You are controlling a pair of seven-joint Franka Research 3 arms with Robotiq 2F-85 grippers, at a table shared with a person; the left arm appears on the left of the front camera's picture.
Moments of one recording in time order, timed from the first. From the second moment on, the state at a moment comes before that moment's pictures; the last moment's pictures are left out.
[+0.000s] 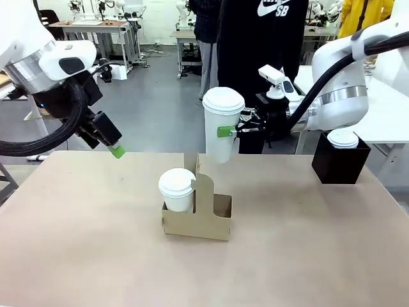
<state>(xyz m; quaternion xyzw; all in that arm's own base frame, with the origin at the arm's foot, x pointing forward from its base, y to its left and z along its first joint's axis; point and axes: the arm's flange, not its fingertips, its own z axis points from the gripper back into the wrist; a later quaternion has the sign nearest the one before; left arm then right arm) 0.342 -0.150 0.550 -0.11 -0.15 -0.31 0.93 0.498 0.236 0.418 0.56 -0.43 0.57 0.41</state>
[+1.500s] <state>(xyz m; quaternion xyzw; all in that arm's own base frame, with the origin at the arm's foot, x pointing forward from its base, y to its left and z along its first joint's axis) 0.359 -0.054 0.512 -0.13 -0.18 -0.38 0.90 0.441 0.243 0.337 0.64 -0.39 0.53 0.39</state>
